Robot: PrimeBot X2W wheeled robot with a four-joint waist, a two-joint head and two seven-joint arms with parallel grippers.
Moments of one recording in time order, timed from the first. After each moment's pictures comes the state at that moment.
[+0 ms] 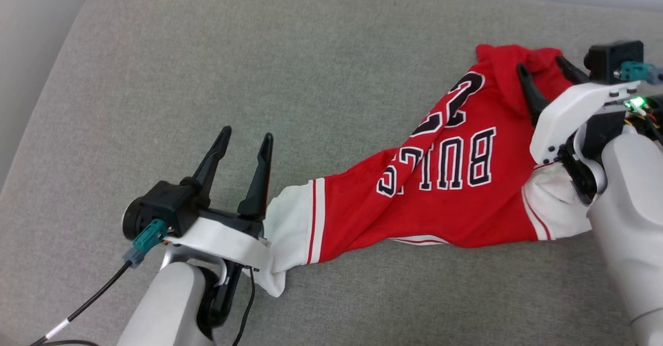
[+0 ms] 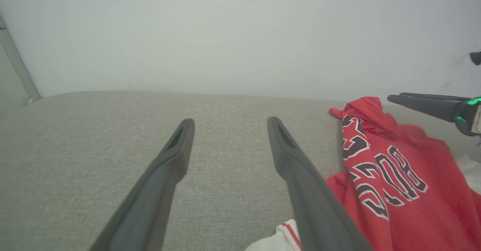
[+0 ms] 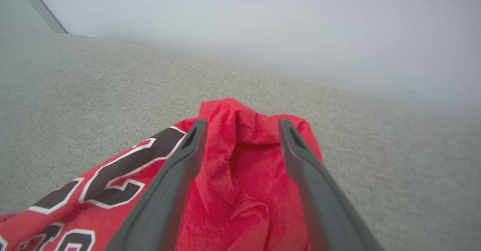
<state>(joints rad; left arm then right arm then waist) -0.32 0.19 -0.30 0.17 -0.39 -0.05 -0.26 -0.83 -0.23 0.17 0.82 0.24 0.13 0.01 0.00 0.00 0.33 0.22</state>
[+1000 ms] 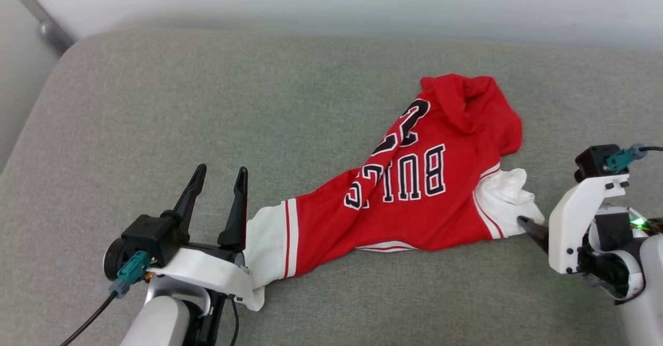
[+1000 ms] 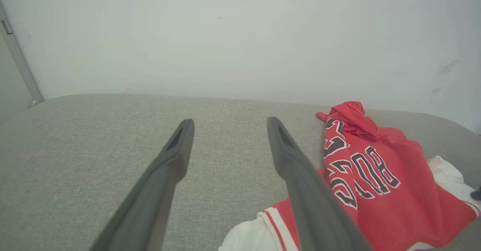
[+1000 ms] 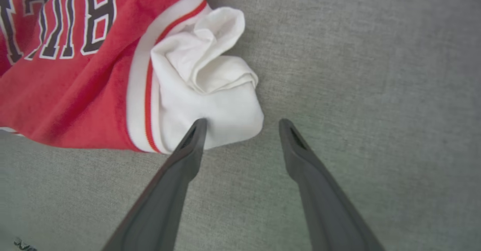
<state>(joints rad) -0.19 0.23 -0.26 0.13 -0.41 0.01 -0.24 -0.35 -0.27 0.04 0.24 0.39 0.13 0.85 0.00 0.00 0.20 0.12</state>
